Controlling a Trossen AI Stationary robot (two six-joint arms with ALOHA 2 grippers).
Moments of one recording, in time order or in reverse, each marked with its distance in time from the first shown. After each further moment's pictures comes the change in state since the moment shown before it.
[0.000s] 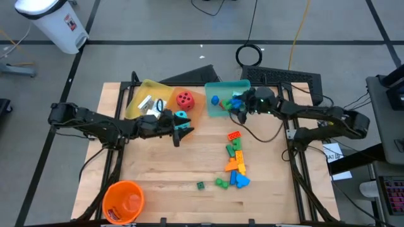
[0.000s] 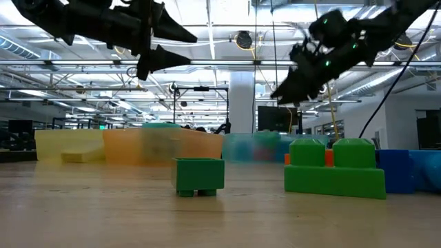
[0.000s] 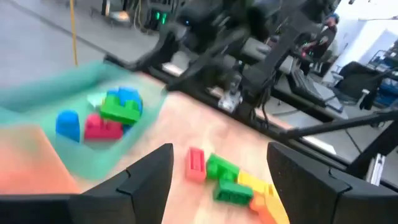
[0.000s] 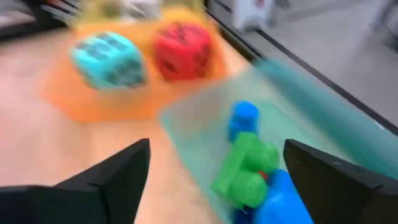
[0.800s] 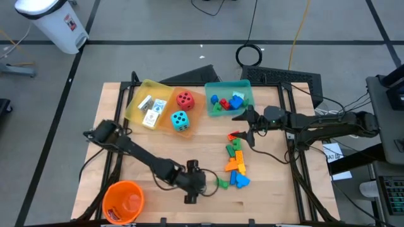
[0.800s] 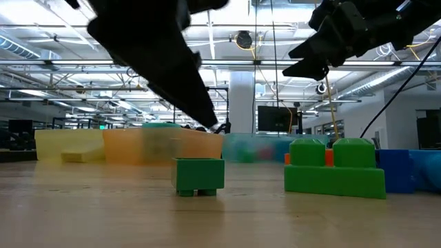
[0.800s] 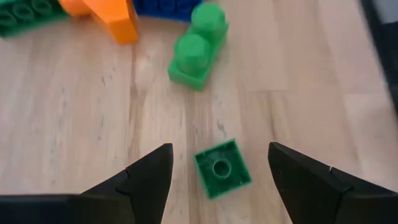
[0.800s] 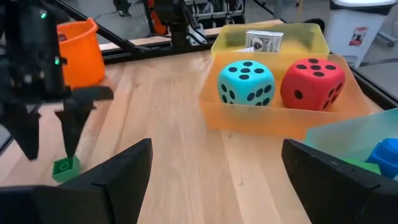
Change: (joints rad) left arm -0.458 0.696 0.734 -0.834 0.051 0.047; right arm 0.369 -0.245 -0.096 -0.003 0.000 0.085
